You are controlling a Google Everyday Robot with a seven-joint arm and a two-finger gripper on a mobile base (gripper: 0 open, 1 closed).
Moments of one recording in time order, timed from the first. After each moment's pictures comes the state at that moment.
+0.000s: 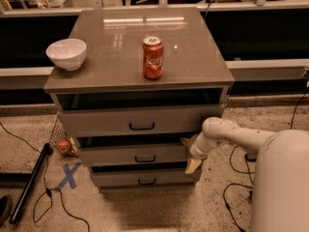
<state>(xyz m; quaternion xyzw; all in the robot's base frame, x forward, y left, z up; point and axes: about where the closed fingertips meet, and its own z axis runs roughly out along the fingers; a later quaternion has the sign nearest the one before) 0.618 -0.149 0.408 -0.74 0.63 0.08 0.19</state>
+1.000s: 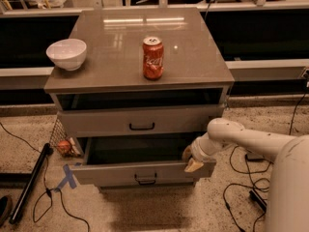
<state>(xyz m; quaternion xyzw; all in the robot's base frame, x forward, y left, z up) 0.592 -0.152 0.430 -0.74 0.64 0.10 0.20</state>
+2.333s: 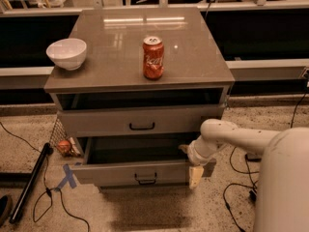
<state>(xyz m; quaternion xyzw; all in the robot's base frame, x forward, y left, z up) 0.568 -0.146 0.420 -0.75 0.63 0.12 0.15</state>
